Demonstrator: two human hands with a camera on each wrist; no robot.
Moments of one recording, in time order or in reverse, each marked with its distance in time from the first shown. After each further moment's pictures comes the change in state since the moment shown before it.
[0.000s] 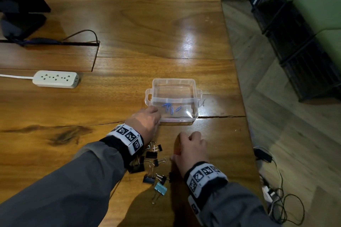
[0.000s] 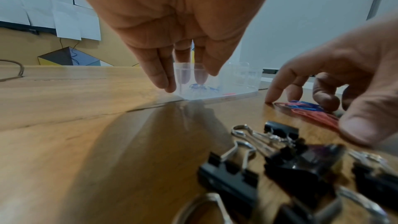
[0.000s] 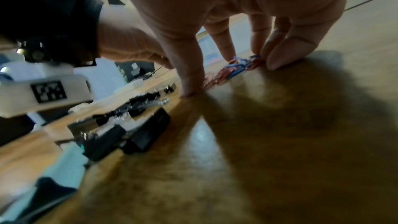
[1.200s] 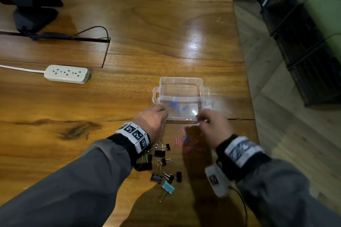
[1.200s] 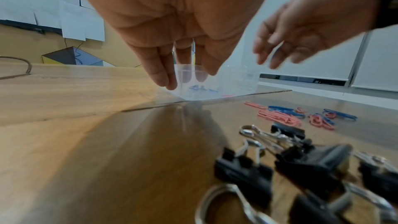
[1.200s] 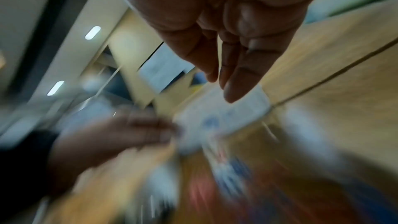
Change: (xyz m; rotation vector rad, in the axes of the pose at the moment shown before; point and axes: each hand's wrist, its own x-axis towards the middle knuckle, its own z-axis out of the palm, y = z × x) left_hand -0.005 -0.008 -0.002 -0.037 0.034 -0.002; right_hand 0.044 0.010 -0.069 0.340 0.104 -0.187
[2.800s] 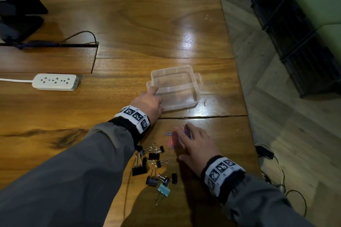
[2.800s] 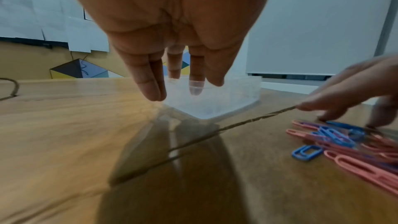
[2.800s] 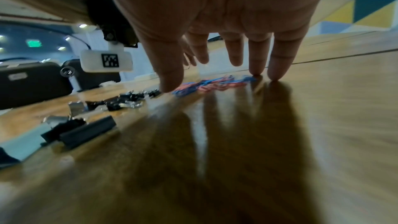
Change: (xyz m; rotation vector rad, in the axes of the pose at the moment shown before) left_hand 0.060 0.000 -0.022 0.114 -0.126 -0.152; right_hand -0.037 0.028 0.039 -0.593 -0.252 -0.203
